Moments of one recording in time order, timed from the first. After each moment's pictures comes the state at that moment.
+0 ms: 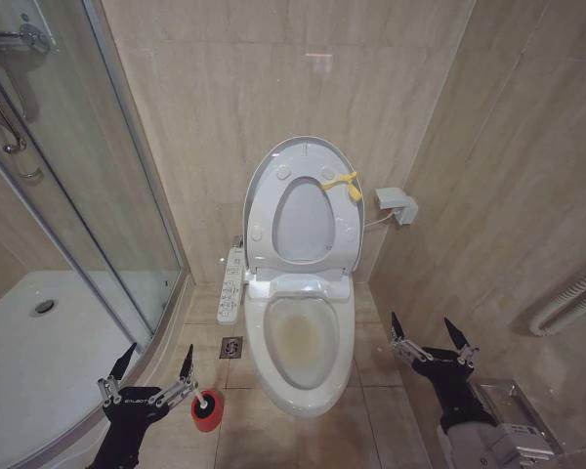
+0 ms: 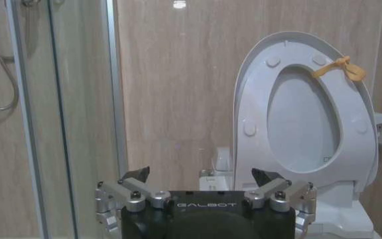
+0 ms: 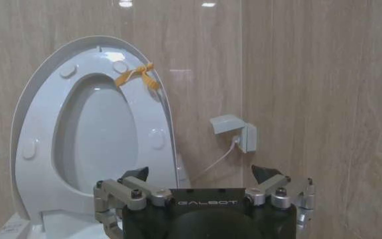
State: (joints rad) left arm 2.03 -1.33 -0.63 -2.50 -0.18 -0.08 -0.09; right arm -1.84 1.47 0.61 2.50 0.20 -0.11 0.17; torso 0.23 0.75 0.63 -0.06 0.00
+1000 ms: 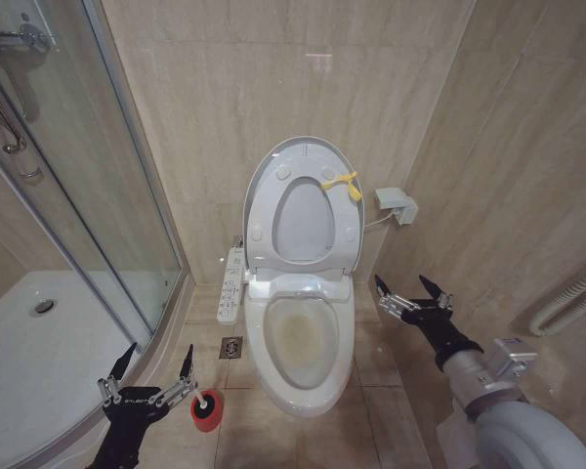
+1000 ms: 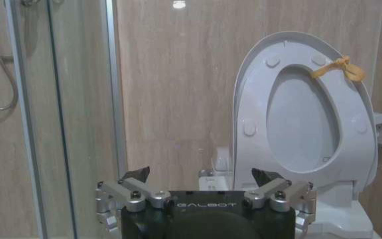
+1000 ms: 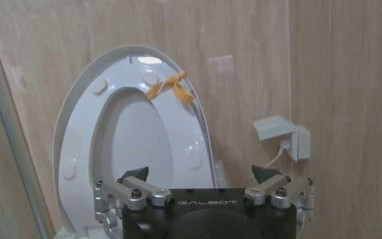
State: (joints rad) left arm 2.03 -1.33 -0.63 -2.50 -0.18 -0.08 -0.09; right arm -1.50 1.27 0.71 2.49 0.54 -0.47 0.16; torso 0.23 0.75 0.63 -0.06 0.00
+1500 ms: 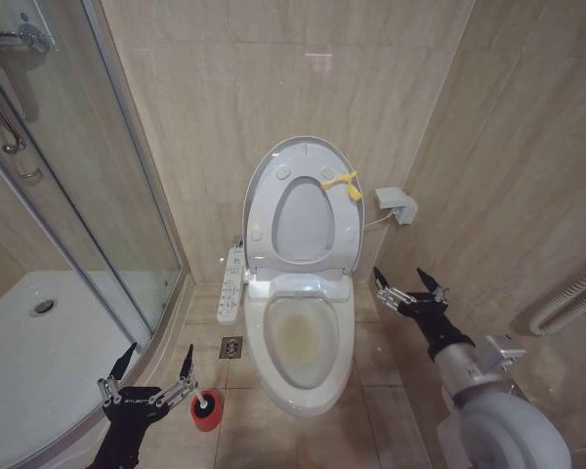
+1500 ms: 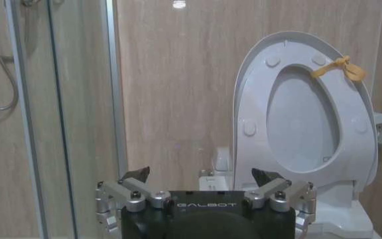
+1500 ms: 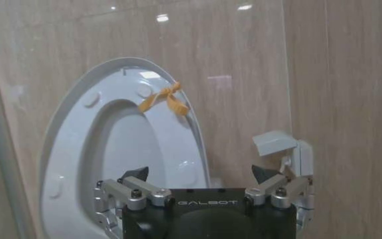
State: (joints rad) left arm 2.03 -1.33 -0.63 -2.50 -0.18 -0.08 -0.09; right arm -1.41 1.24 0.67 2.35 0.52 -0.33 0.14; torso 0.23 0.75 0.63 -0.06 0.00
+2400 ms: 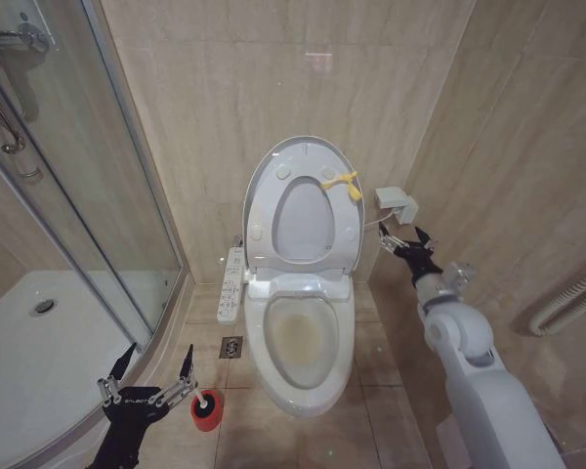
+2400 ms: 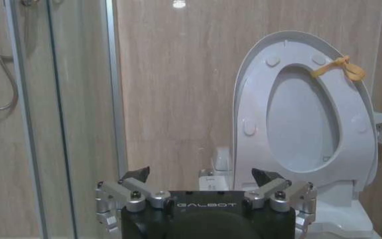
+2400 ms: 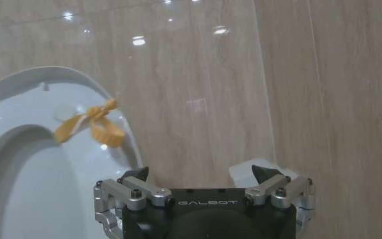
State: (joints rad) left arm 2.03 -1.33 -0.63 -2.50 -0.18 -0.08 -0.09; right arm -0.92 1.21 0.60 1.89 0.54 -0.26 0.14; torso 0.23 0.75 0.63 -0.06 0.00
